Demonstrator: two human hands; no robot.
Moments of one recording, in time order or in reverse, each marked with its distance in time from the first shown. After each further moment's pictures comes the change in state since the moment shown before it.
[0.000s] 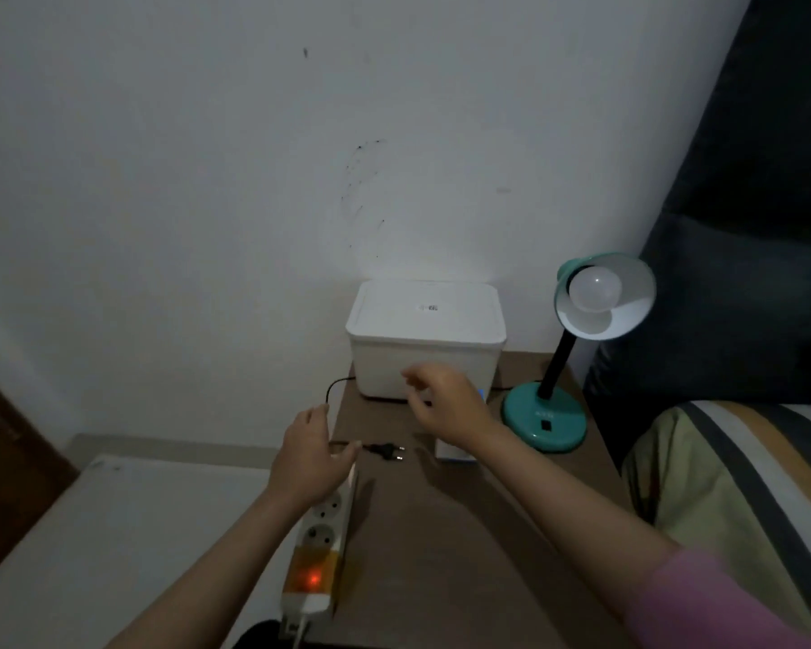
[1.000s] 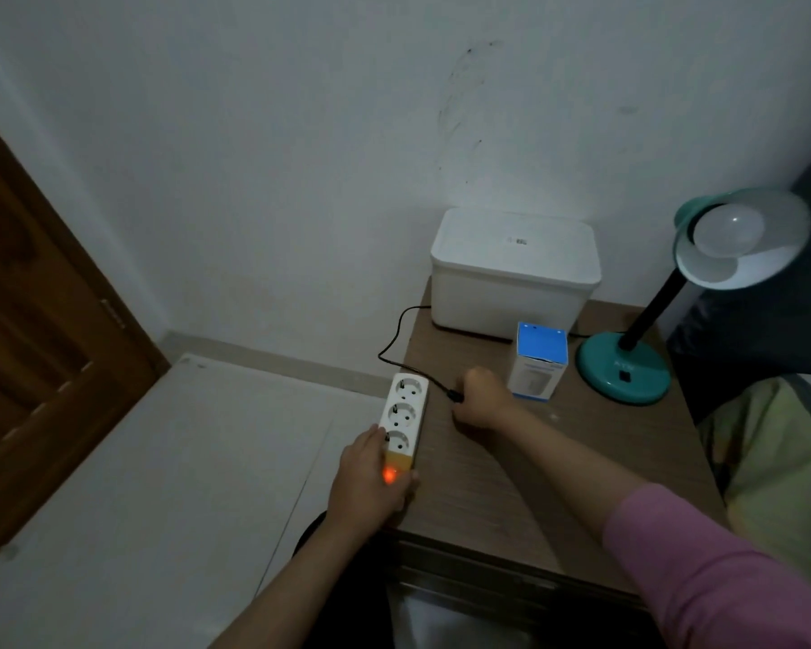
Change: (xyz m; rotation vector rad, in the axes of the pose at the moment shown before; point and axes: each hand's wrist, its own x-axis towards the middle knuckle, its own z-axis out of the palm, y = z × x) left_hand -0.118 -0.045 0.031 -0.173 -0.047 -0.149; right_hand -0.027 0.004 0.099 -0.239 -0.548 0.359
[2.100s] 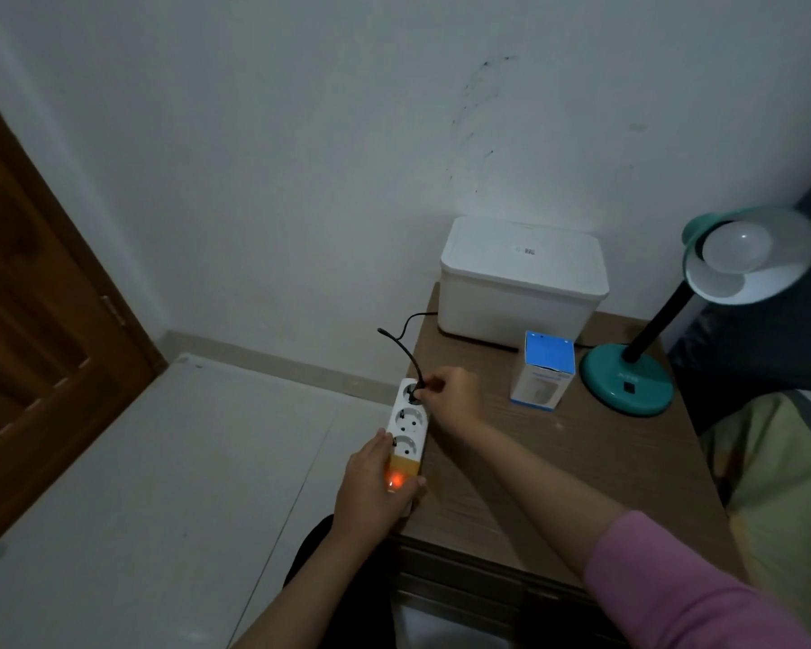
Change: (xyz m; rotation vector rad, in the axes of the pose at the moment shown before) left_hand 0.003 -0.022 0.013 -0.086 0.024 -0.007; right_hand -0.021 -0.058 0.010 0.523 0.289 -0.050
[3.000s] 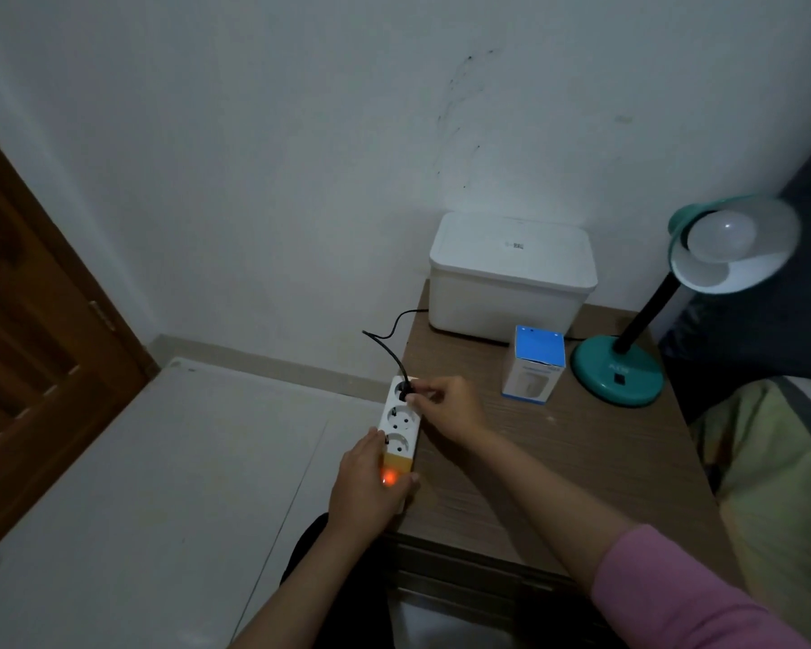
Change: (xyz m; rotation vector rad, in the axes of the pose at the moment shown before) left_hand 0.002 0.007 0.001 0.049 0.011 -0.030; right_hand -0.013 0.020 -0.003 0.128 -0.093 0.004
